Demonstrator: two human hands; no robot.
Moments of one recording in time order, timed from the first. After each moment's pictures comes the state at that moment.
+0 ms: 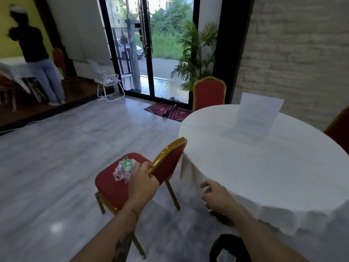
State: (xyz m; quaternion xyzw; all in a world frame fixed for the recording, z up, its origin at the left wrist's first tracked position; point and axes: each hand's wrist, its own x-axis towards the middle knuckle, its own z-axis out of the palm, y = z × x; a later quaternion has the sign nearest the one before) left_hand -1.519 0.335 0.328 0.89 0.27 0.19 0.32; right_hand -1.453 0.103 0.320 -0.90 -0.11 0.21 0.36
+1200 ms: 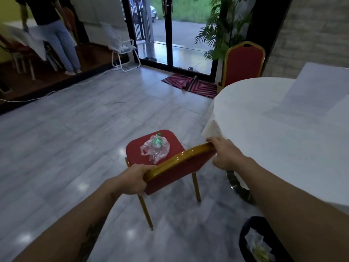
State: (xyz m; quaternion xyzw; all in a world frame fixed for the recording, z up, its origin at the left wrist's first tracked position) left_hand -1.572 0.552 0.304 0.93 0.10 -0.20 0.30; right_hand -1.395 0.287 0.329 -0.94 -0.26 0.16 0.15
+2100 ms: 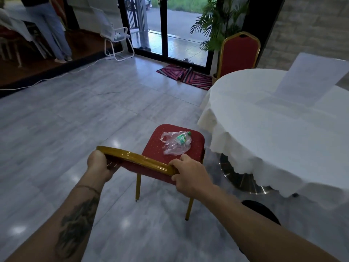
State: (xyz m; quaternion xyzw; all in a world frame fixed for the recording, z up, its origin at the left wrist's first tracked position) left_hand -1.615 0.583 0.301 0.36 0.52 0.21 0.75; right_hand -1.544 0.327 0.308 -0.90 -0.37 0.10 0.19
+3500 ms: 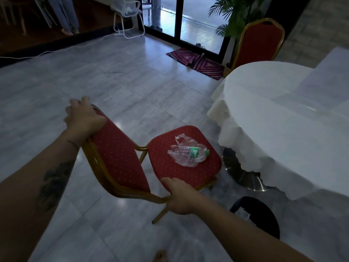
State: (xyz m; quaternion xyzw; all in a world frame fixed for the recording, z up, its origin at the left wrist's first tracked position) left_hand -1.609 0.667 0.334 0.86 0.47 0.08 0.19; right_hand -1.580 0.353 0.246 -0.84 -0.36 0.39 0.13
